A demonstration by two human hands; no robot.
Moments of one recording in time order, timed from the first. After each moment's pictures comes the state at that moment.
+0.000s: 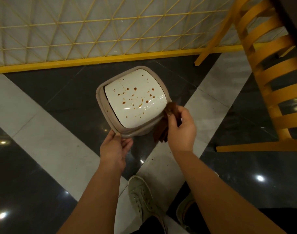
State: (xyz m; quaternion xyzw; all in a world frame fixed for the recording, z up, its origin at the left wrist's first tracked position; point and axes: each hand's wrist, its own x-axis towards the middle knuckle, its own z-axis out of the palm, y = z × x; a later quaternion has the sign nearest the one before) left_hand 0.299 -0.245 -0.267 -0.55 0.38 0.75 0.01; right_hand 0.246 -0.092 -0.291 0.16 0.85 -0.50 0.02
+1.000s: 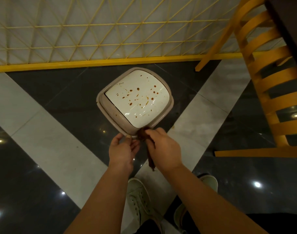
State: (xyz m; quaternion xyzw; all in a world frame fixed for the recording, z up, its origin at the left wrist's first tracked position) left_hand 0.297 -0.228 -0.278 -0.55 0.39 0.74 0.02; right_hand 0.278 -0.111 -0.287 -0.15 0.94 -0.29 0.11
